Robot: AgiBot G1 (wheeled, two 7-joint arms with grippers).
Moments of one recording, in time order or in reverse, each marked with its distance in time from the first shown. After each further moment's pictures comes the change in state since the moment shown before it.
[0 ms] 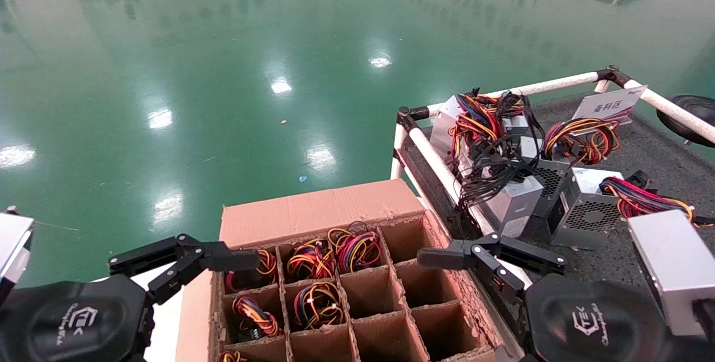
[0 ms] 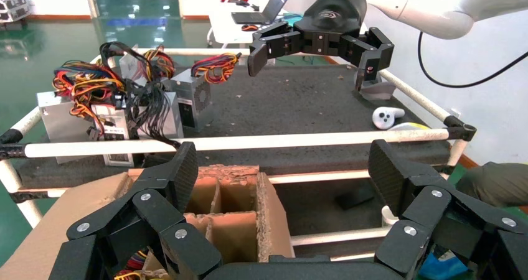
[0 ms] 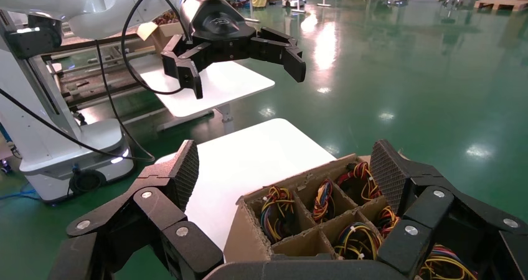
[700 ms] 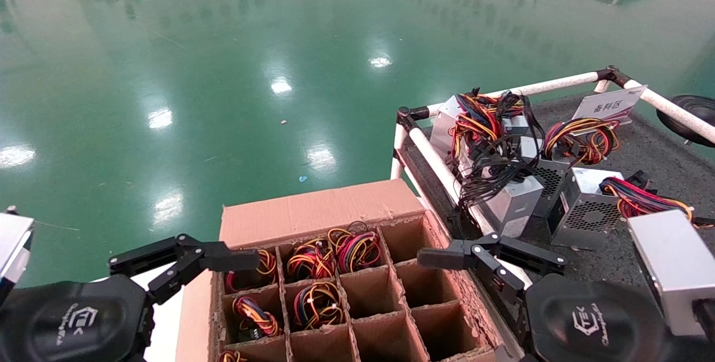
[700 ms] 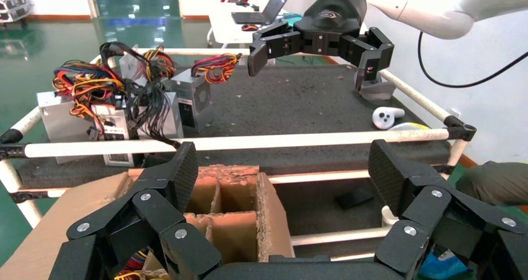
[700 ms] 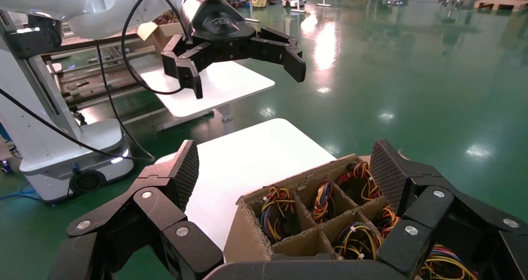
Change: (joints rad) left arm 0.000 0.000 0.000 0.000 0.000 0.000 0.000; right arm 0.000 0.000 0.000 0.000 0.000 0.000 0.000
